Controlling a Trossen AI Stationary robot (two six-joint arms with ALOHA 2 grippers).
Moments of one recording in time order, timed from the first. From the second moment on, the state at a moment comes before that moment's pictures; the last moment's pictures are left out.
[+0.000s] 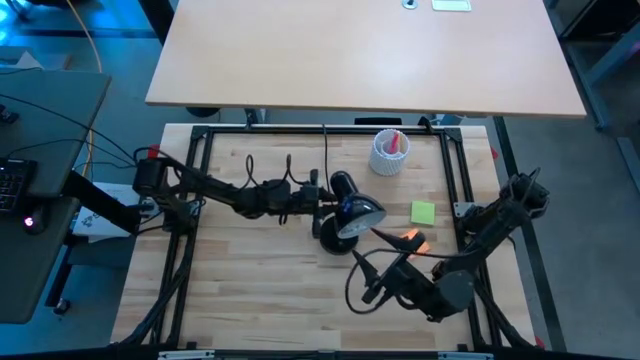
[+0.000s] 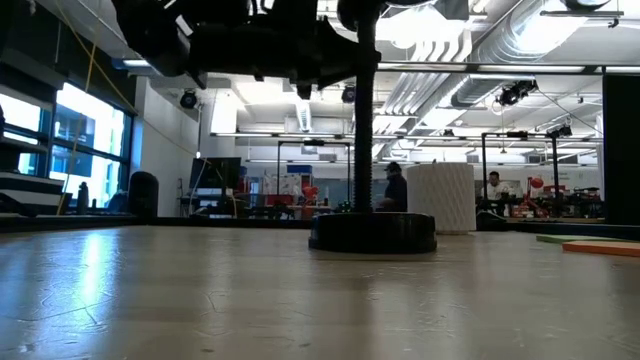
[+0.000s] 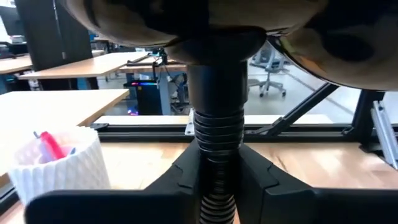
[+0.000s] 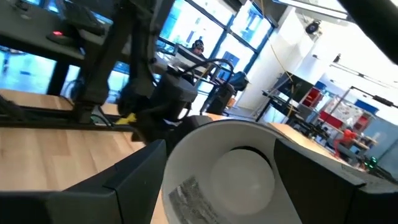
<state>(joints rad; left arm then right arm) -0.01 1.73 0.83 0.90 -0.07 0.03 0.79 1.65 1.22 0.68 1.51 -0.73</state>
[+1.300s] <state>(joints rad) -0.14 1.59 0.83 0.59 -0.47 0.10 0.56 1.65 1.22 0.16 1.42 -0.97</state>
